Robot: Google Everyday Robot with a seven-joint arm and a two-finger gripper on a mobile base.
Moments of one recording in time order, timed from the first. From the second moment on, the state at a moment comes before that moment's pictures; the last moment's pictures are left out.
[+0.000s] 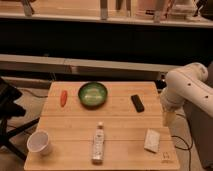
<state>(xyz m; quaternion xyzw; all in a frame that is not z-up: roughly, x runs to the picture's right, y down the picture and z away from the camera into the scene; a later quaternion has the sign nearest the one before) 0.291 0.115 0.681 -0.28 0.02 0.03 0.96</state>
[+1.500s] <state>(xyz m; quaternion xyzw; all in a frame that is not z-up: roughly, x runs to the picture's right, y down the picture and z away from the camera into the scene) 0.219 0.074 0.701 -0.24 0.02 -0.04 0.97</state>
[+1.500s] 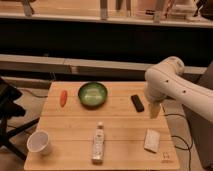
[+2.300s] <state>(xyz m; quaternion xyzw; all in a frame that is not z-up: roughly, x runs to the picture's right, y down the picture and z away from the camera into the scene) 0.193 0.061 0.720 -0.23 0.02 -0.08 0.97</state>
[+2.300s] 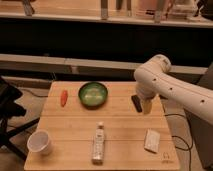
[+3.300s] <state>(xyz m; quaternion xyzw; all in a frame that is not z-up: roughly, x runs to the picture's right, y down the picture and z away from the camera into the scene) 0.161 0.045 0.742 -0.23 0.01 -0.12 0.97</state>
